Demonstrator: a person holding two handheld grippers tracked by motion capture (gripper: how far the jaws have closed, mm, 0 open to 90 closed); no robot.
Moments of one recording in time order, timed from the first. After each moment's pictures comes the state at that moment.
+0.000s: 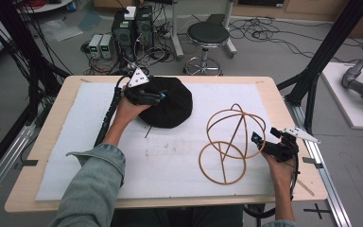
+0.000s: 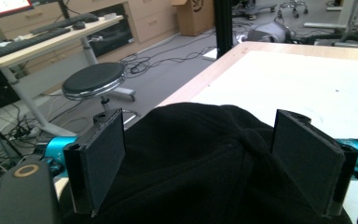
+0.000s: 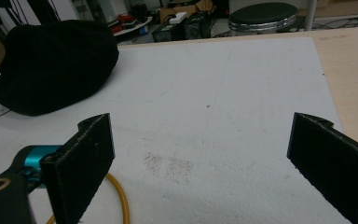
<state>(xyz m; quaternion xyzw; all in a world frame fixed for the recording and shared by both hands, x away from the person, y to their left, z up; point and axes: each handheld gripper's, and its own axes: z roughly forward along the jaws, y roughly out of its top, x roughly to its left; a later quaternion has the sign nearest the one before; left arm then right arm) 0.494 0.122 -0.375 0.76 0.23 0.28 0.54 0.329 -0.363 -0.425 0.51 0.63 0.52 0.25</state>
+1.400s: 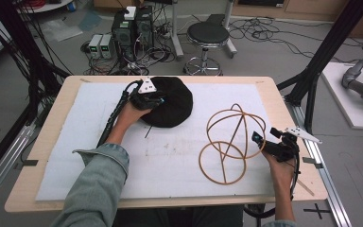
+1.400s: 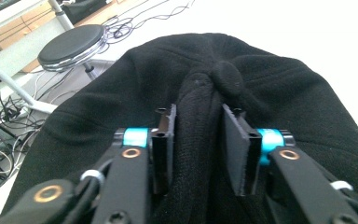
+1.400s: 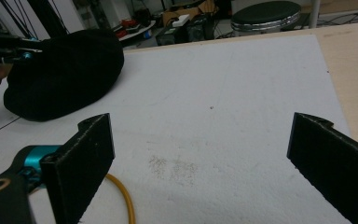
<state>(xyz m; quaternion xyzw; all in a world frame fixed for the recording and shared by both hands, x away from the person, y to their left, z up) 0.506 0.116 -0.404 0.82 0.20 0.26 0.46 0.330 -0.365 -0.426 0.52 0.62 0.54 0.24</state>
